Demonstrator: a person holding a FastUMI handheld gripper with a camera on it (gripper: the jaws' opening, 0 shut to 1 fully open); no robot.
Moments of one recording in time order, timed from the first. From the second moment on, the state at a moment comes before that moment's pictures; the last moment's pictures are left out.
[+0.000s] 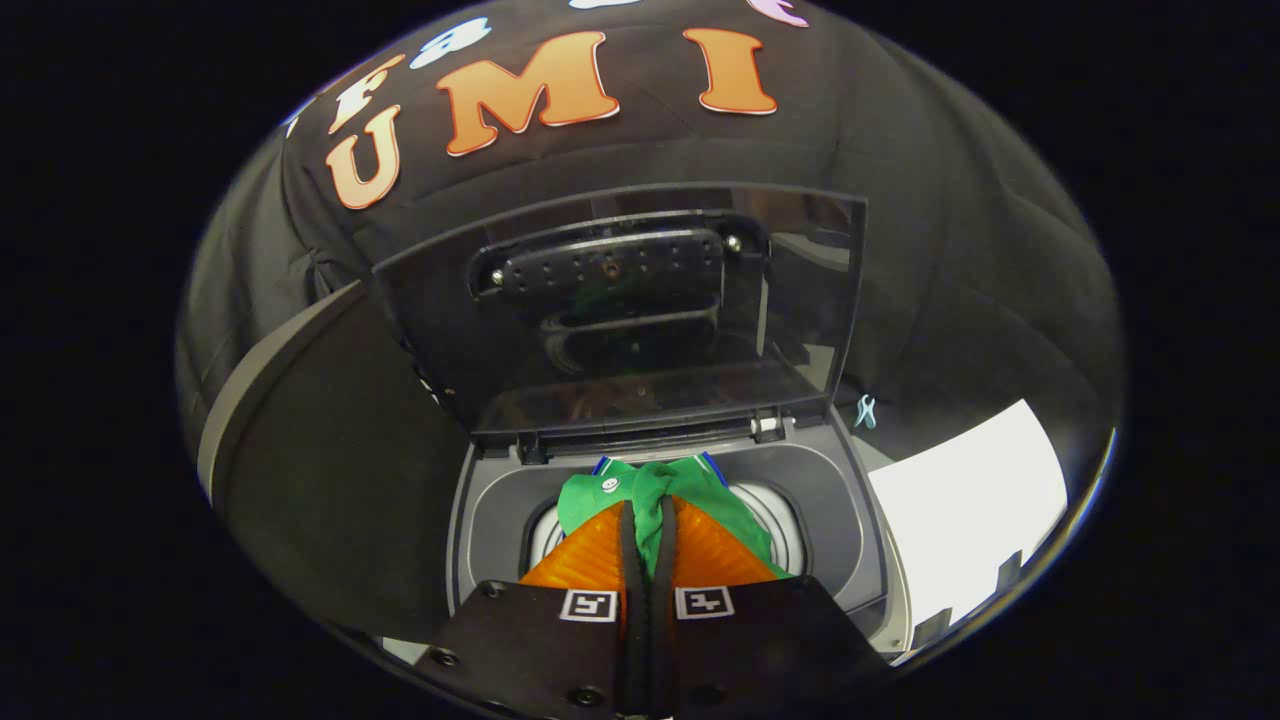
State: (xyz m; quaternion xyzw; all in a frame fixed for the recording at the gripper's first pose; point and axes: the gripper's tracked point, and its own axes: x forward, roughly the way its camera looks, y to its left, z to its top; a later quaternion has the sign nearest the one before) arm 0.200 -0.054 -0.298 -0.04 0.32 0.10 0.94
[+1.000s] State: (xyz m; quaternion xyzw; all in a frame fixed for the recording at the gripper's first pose) arm 0.226 -0.071 -0.430 -0.09 0.46 0.07 0.88
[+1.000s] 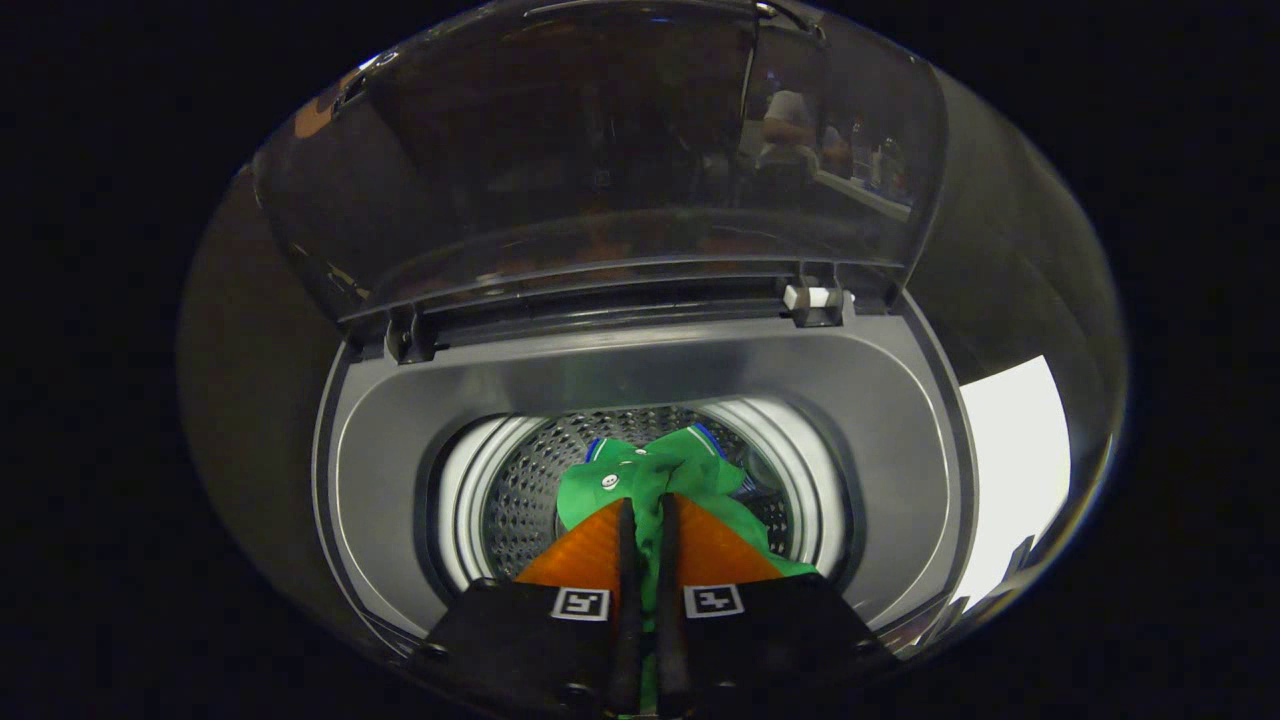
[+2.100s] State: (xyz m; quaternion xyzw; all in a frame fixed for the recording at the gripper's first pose) arm 0.213 -0.080 -0.298 -0.10 0.36 0.05 0.93
